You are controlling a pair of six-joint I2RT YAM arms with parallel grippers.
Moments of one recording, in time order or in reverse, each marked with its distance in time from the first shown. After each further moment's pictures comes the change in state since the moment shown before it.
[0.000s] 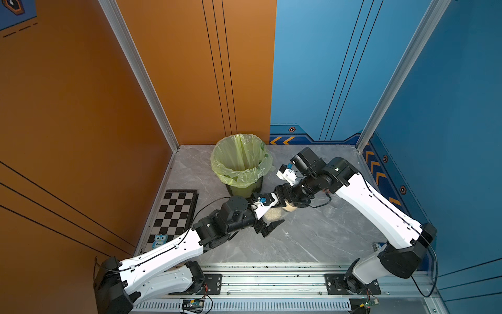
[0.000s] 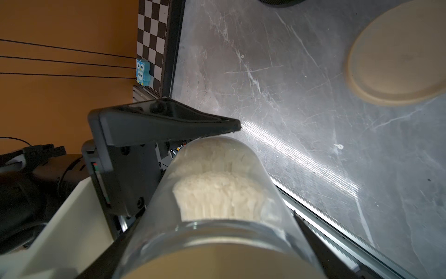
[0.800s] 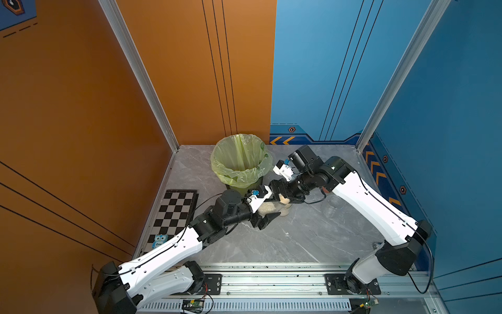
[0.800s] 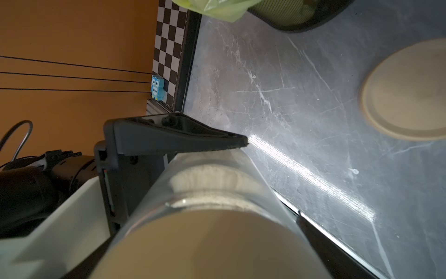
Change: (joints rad) left arm 0.129 -0.006 0.000 0.034 0.117 -0.058; right arm -0.008 0.026 0.000 0.114 -0.013 0.028
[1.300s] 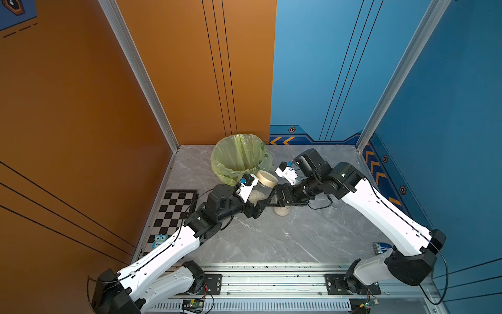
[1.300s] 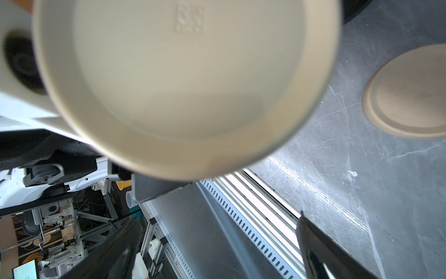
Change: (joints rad) left arm 0.119 -0.023 -0.007 -0.005 -0.020 -0.141; right arm 0.009 -0.113 -0.080 0.041 0.019 -0.025
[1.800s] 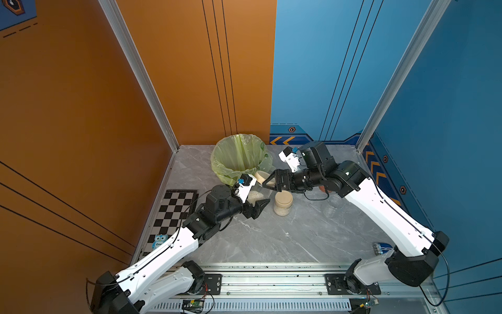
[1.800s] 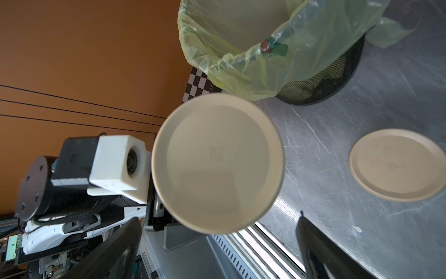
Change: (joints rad) left arm 0.010 -0.014 -0.014 0.000 0.002 -0.022; right arm -0.032 0.016 0.024 0.210 0.076 0.083
